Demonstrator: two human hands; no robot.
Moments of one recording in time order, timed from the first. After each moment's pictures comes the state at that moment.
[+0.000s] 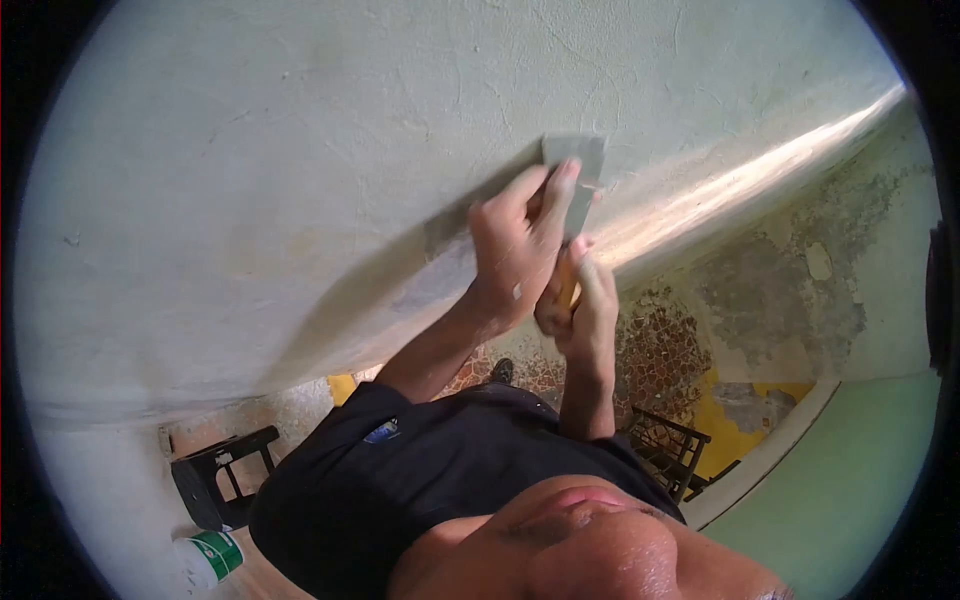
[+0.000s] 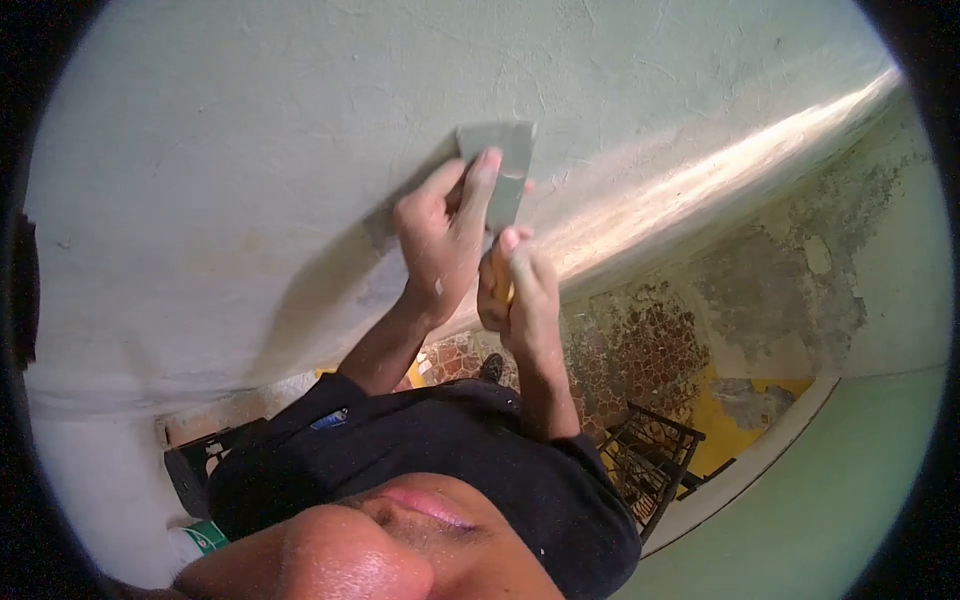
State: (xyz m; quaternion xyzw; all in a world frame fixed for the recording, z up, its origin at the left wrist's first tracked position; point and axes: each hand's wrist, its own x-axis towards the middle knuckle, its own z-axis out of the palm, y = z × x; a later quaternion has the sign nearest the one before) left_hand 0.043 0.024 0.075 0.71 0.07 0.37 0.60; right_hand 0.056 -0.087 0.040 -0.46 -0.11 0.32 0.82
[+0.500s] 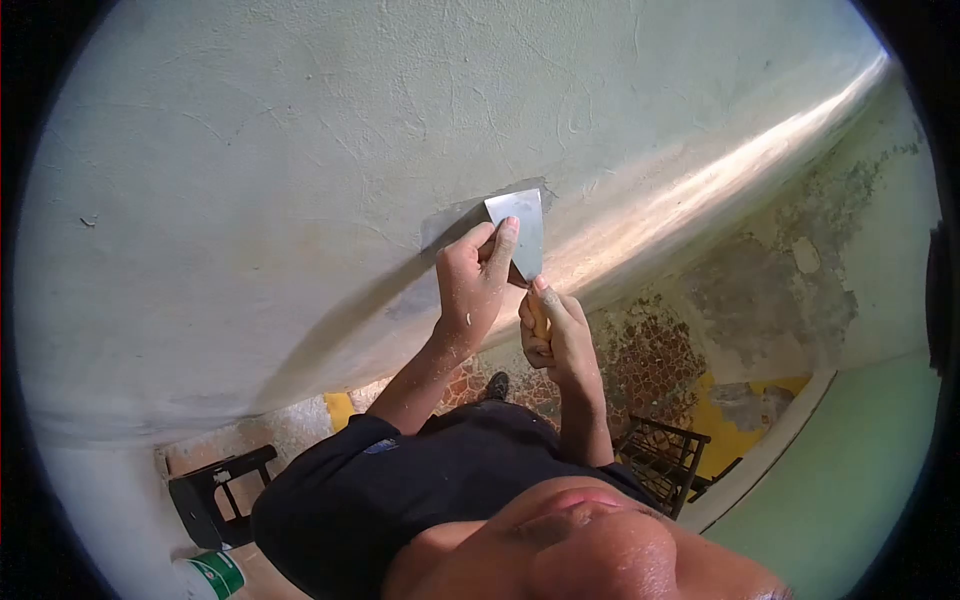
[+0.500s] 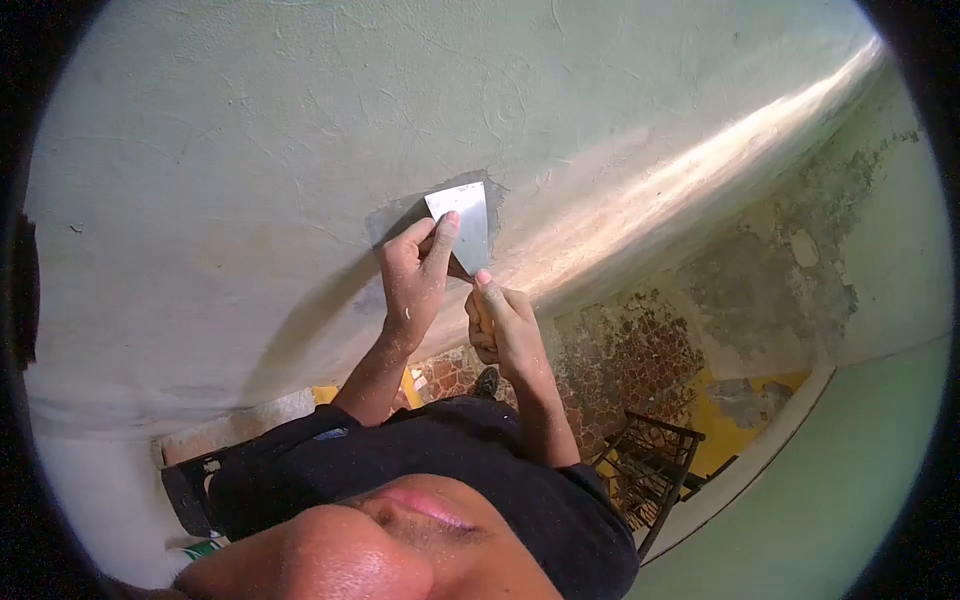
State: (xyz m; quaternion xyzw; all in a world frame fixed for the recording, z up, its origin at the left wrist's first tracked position) left_hand -0.002 0.026 0.036 0.70 0.16 0.34 0.61; right_hand 0.031 -0.112 0.013 -0.51 -0.07 0.43 0.74
